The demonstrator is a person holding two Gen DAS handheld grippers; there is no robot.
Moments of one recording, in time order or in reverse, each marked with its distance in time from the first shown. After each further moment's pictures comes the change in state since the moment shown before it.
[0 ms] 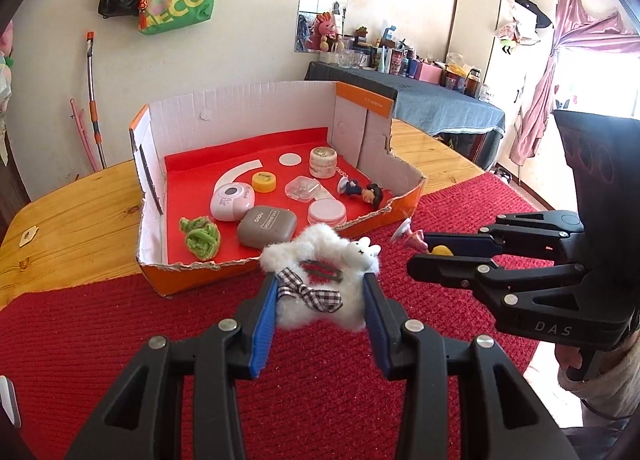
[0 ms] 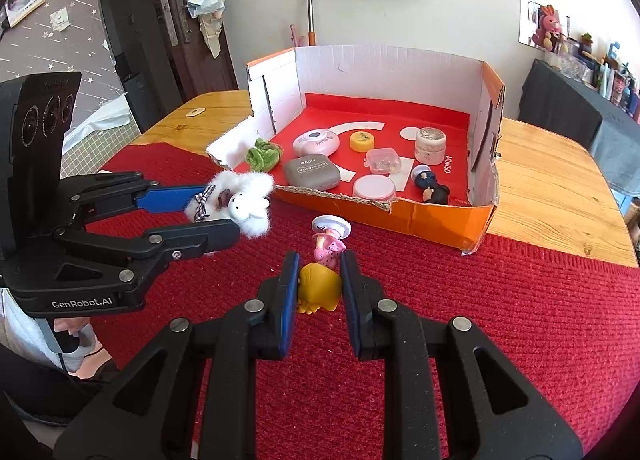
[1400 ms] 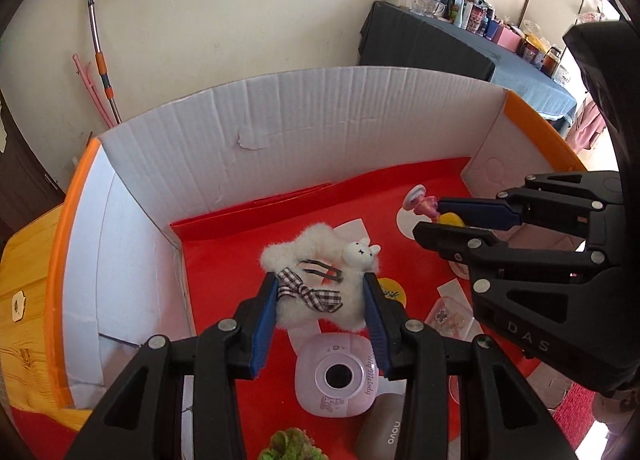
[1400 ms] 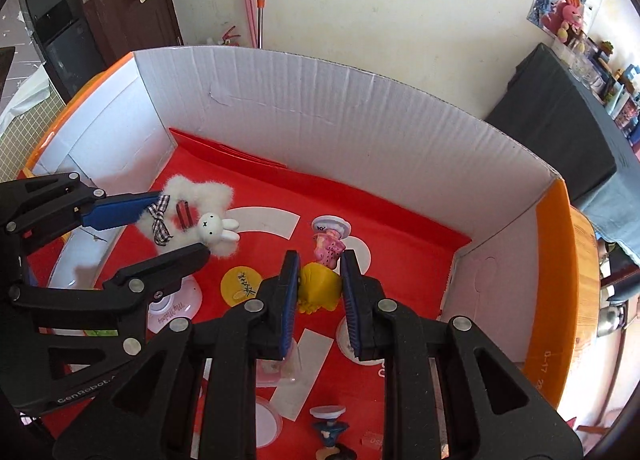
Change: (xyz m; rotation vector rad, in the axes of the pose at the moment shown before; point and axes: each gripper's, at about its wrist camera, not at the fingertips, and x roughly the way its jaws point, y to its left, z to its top) left arm 0.164 0.101 0.131 -0.103 0.291 0.125; right arm 0.167 -0.098 0.169 -0.030 0.325 -0.179
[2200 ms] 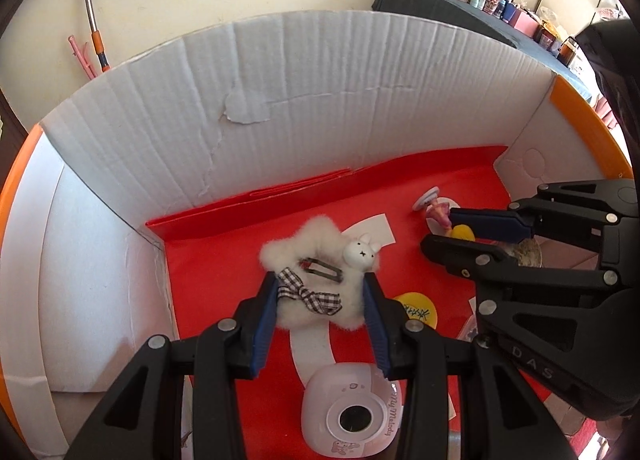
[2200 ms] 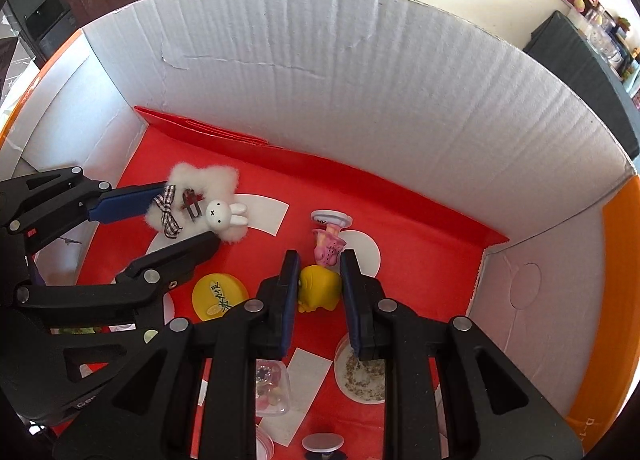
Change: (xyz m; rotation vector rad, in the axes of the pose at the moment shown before) left arm 0.026 0.018 0.000 -0.014 0.087 0.021; right arm 0.033 -0.018 0.003 0.020 0.115 0.037
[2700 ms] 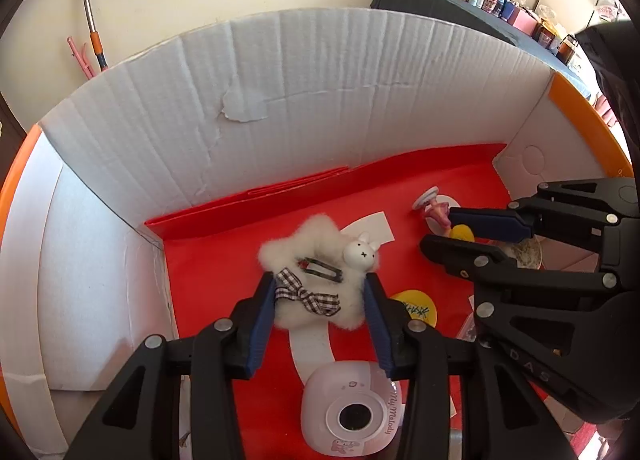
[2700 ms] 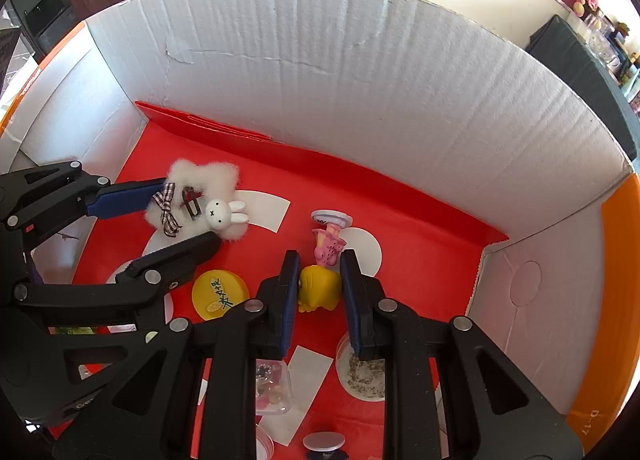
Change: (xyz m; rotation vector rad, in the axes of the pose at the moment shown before) left arm 0.002 -0.006 0.004 0.004 0.004 0.001; right arm -0.003 -0.009 -0.006 -0.011 -0.001 -0.011
